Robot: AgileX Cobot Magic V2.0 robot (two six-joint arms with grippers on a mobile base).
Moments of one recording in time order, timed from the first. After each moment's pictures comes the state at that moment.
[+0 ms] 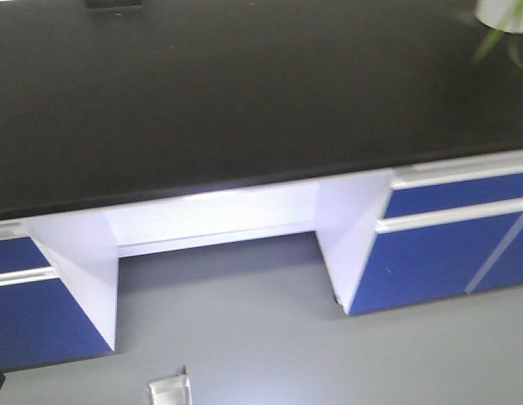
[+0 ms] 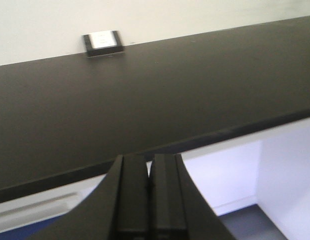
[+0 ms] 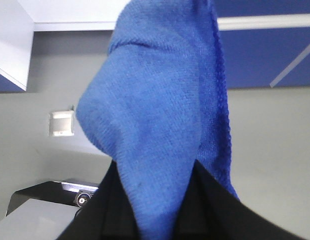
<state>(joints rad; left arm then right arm) -0.14 -0.02 0.03 0.15 0.23 -0.11 0.10 0.55 -0.76 0.06 1.27 -0.06</state>
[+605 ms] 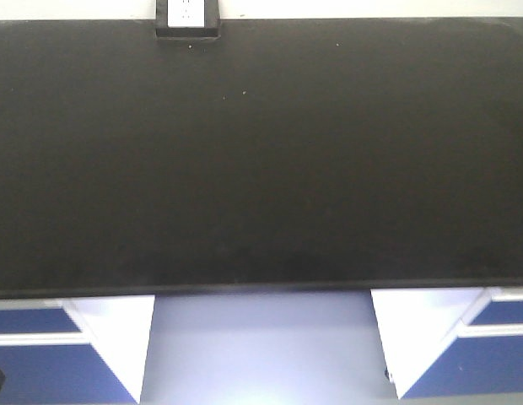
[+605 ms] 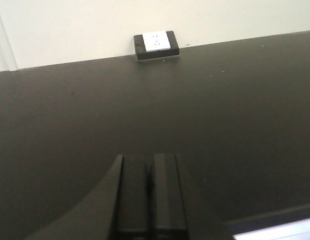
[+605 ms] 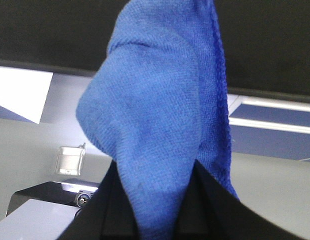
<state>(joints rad) -0.14 -0.02 0.03 0.15 0.23 -0.11 0.10 0.55 -0.76 0.06 1.27 -0.06</state>
